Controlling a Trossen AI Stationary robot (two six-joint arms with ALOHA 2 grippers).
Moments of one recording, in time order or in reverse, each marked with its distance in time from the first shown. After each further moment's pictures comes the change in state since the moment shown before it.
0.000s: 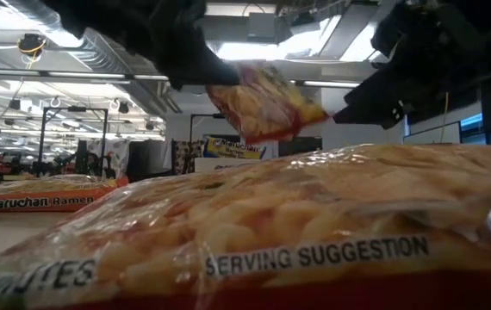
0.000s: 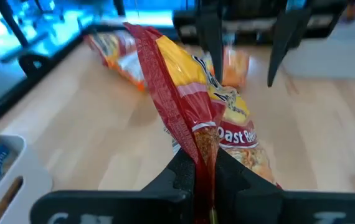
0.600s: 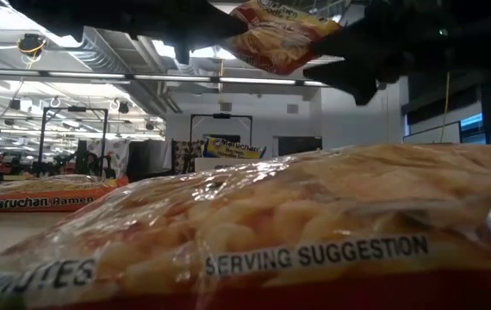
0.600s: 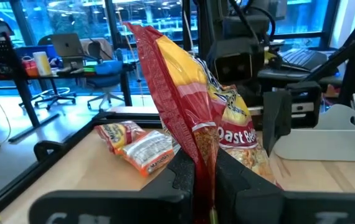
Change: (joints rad) left arm -0.008 -0.007 -0.084 0.430 -0.025 0.140; right arm -0.001 0.171 0.028 0.474 0.077 -0.118
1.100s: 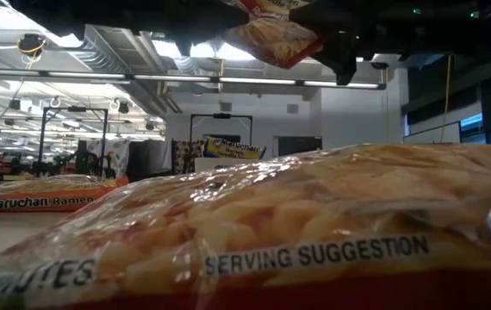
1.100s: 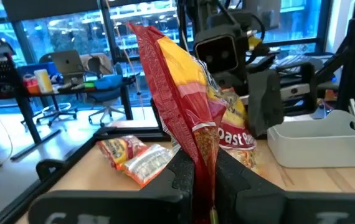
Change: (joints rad) left arm 0.000 0.001 0.001 0.056 0.012 0.063; right arm -0.068 0.000 0.082 0.041 -0.066 0.001
